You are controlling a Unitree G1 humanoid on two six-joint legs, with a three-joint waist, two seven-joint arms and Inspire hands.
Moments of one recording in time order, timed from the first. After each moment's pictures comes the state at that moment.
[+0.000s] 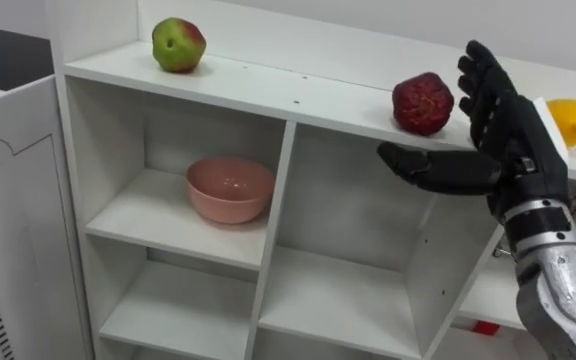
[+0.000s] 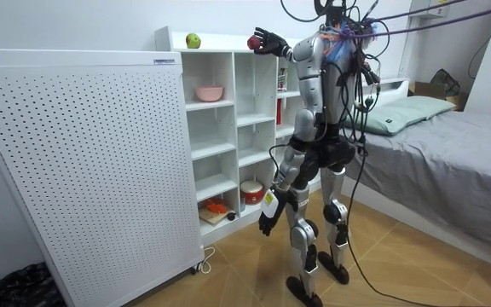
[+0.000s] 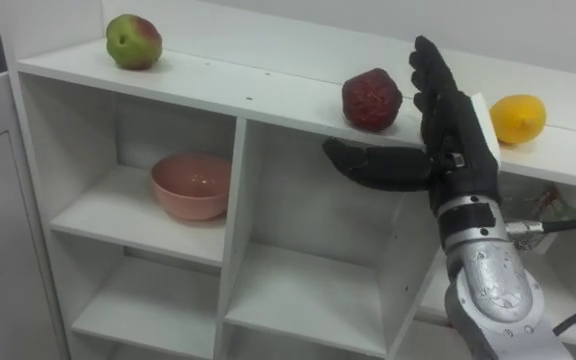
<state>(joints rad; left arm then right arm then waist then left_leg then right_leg) 0.23 0.22 0.08 1.02 0.47 0.13 0.11 -0.51 -0.46 0.05 0.03 0.27 0.00 -0.19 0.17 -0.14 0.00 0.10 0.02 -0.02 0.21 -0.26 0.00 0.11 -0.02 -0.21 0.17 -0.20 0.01</state>
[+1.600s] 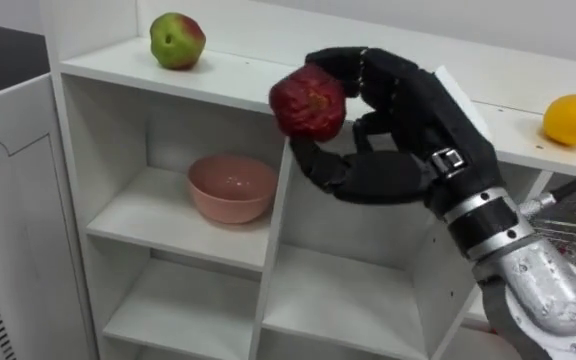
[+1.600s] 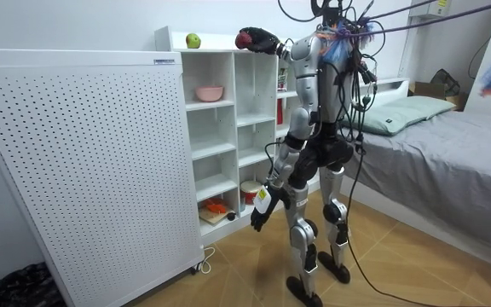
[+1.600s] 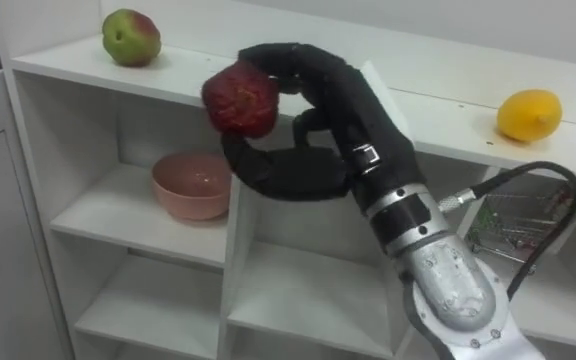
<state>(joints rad) 0.19 0.23 0.05 1.02 0.46 0.12 0.15 -0.49 -0.47 0.22 -0.28 0.24 0.00 0.01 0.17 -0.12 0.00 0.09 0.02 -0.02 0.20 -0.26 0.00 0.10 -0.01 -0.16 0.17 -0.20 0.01</state>
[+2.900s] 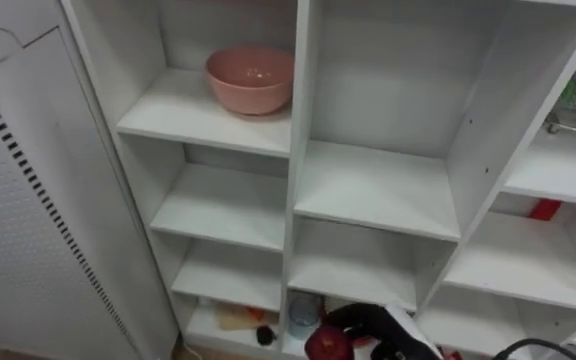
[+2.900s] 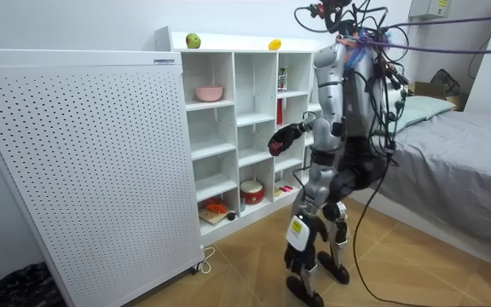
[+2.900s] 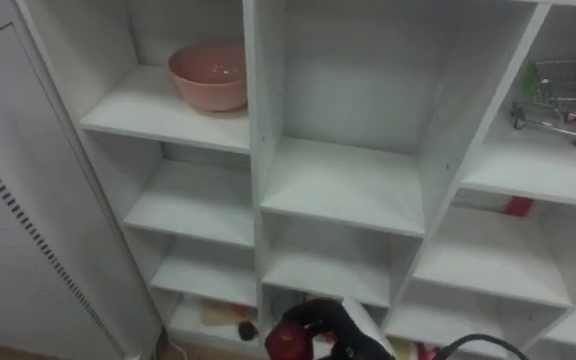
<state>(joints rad) 0.01 0.27 -0.25 1.28 0.10 0.03 0.22 -0.33 -0.33 0.35 0.54 -0.13 -0.03 -0.04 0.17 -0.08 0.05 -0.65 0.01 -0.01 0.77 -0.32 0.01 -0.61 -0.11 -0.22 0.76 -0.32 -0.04</state>
